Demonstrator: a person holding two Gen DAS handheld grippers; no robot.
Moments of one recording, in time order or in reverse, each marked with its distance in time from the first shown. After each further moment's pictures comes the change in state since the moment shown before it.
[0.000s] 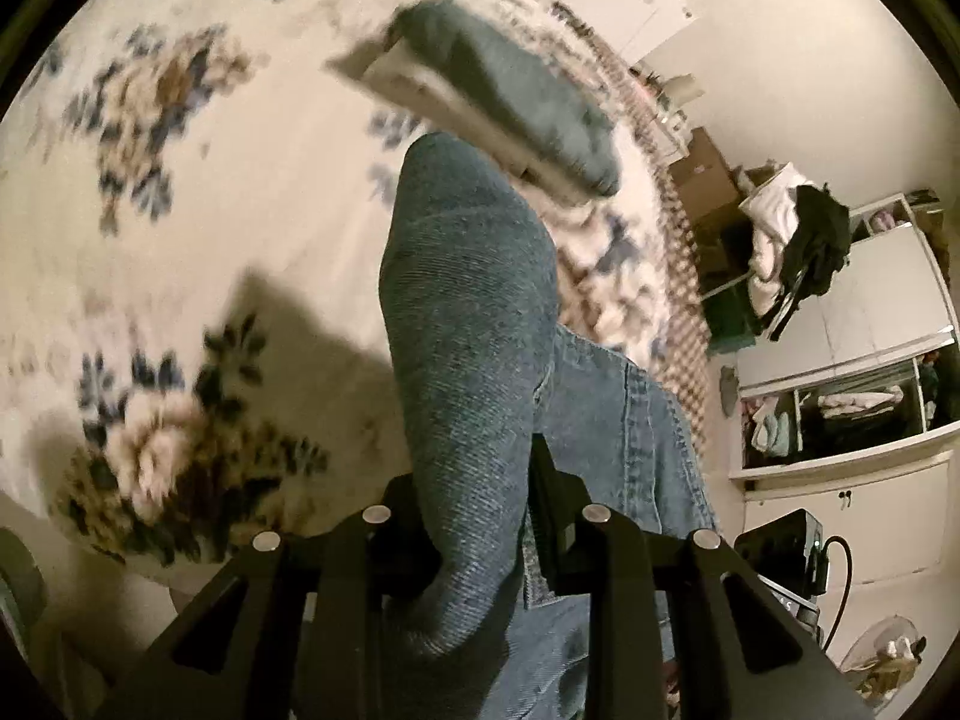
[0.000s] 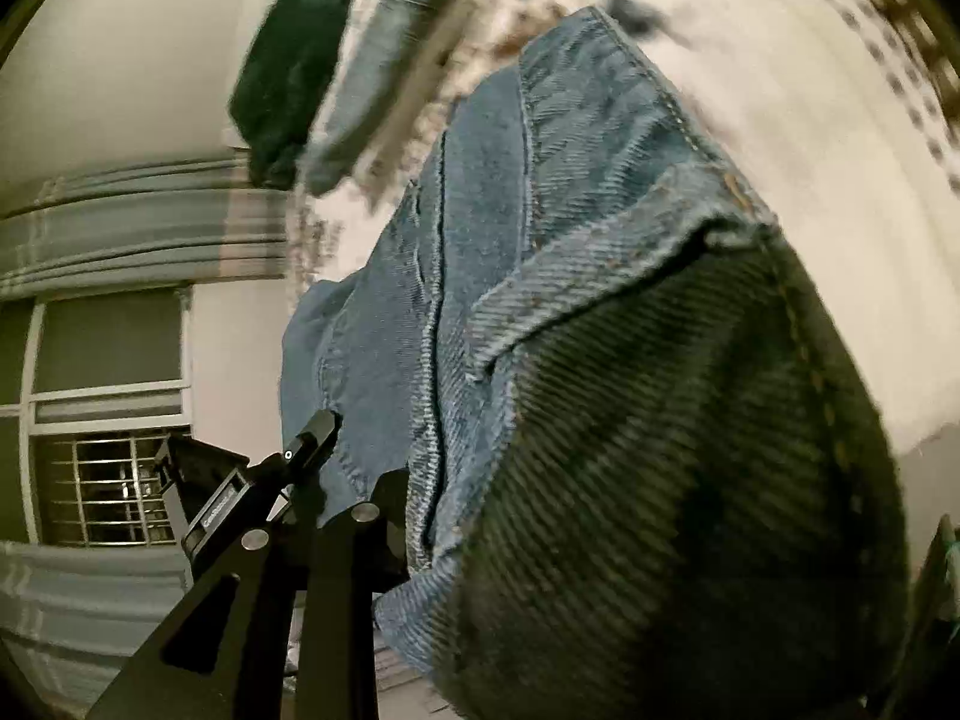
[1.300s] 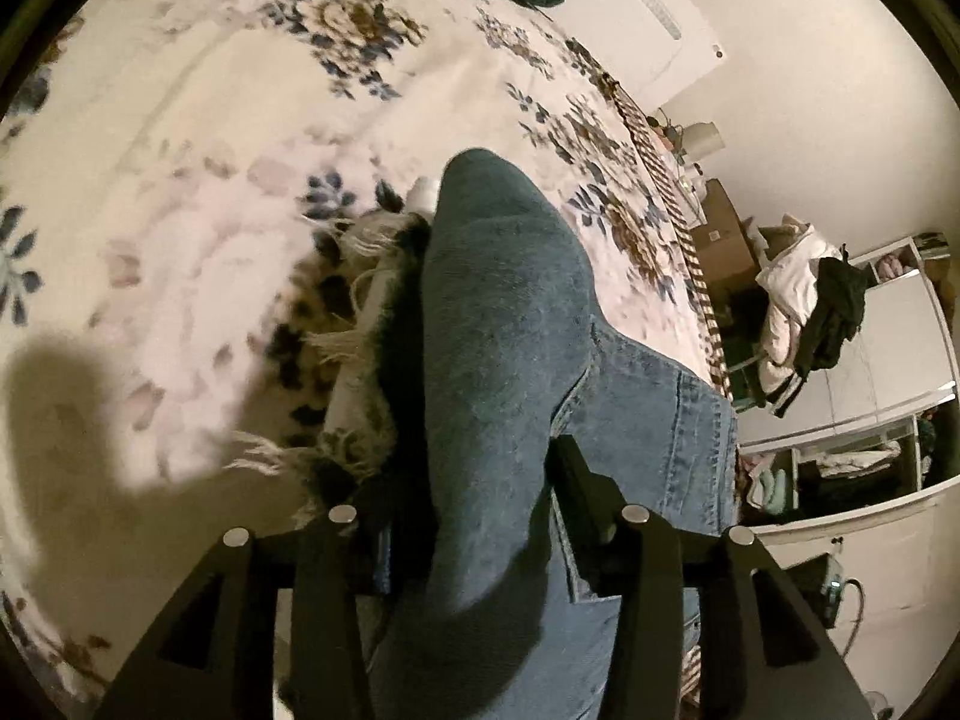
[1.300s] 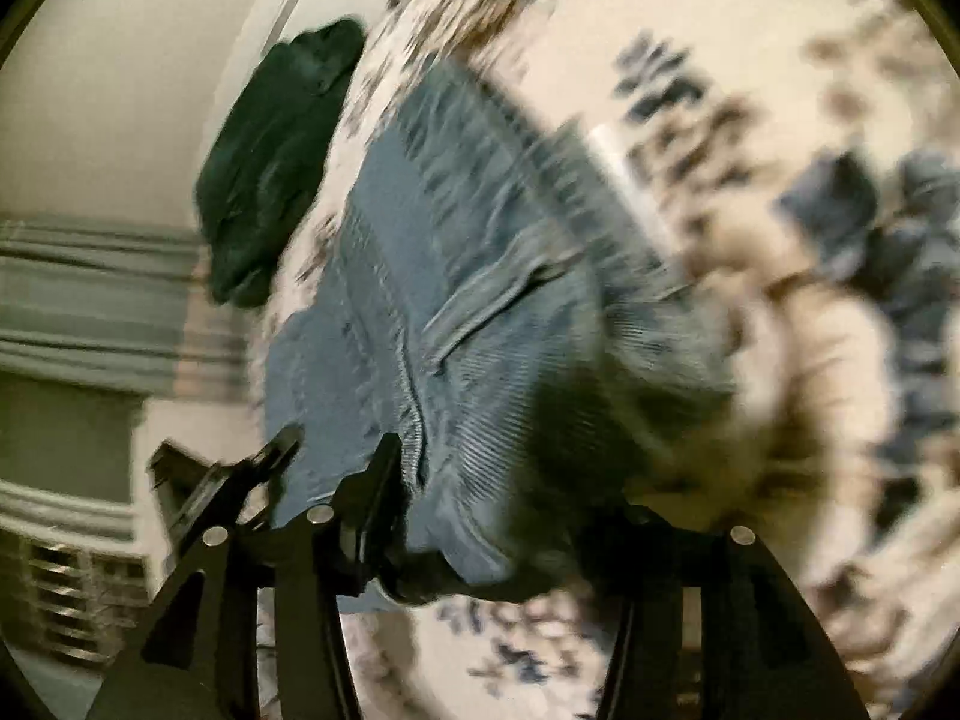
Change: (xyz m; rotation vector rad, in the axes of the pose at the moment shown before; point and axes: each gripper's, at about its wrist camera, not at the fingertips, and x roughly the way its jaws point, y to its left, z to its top) left arm 0.162 0.060 0.373 0.030 -0.017 -0.032; right arm 0.181 0.167 0.385 -0.051 -0.226 -0.143
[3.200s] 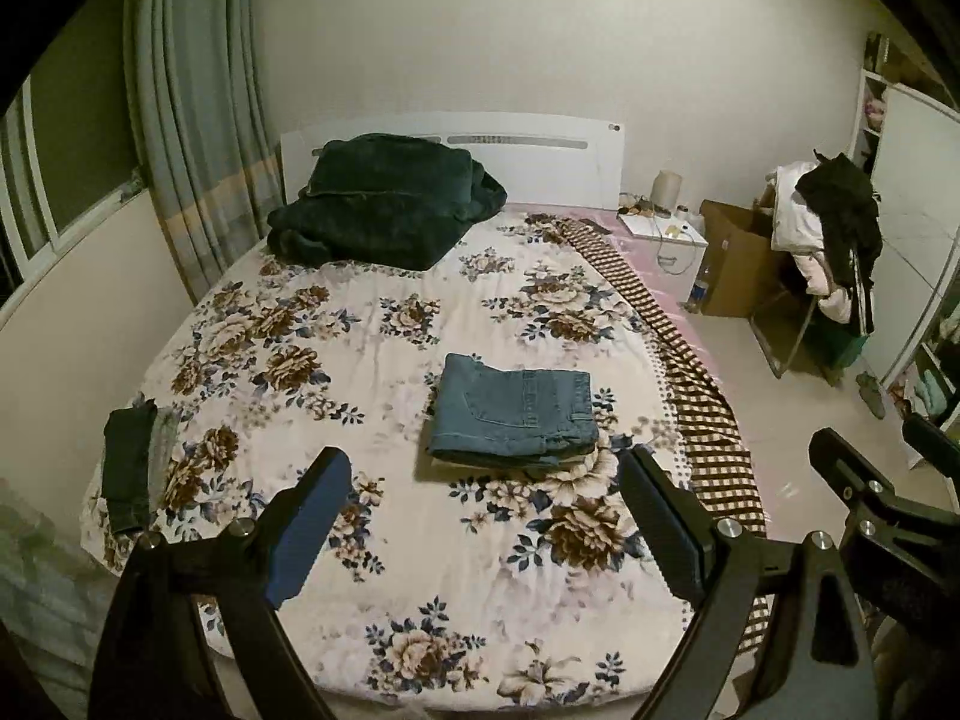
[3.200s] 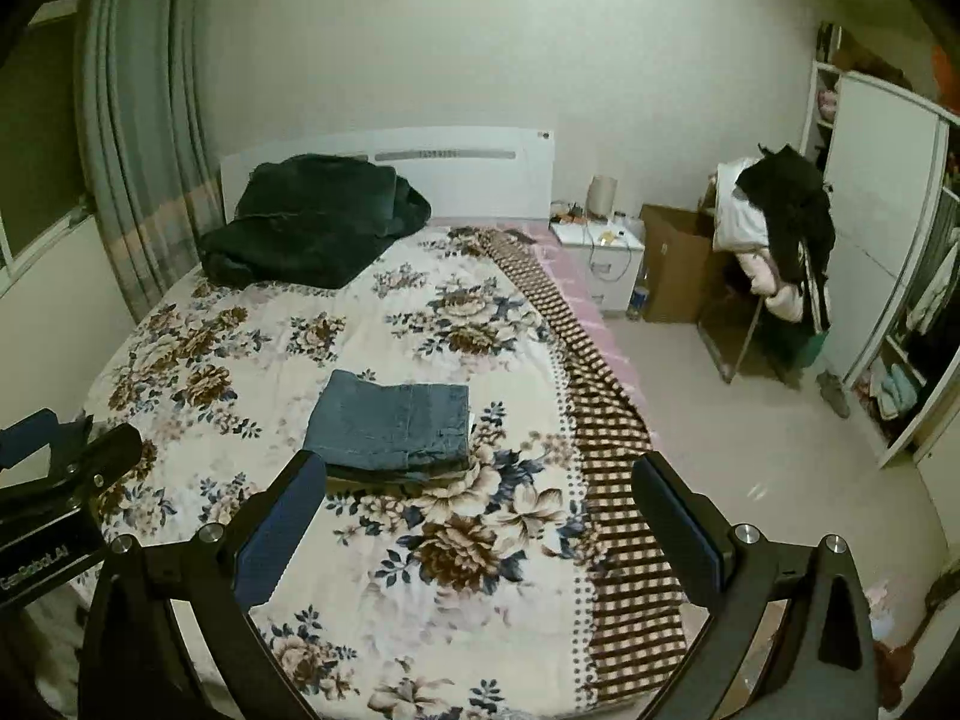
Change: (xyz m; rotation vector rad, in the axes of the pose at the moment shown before) left arm -0.418 -0.349 -0.294 0.464 -0.412 0.497; right arm -0.576 0.286 -0.314 -0.759 -0.505 -0.560
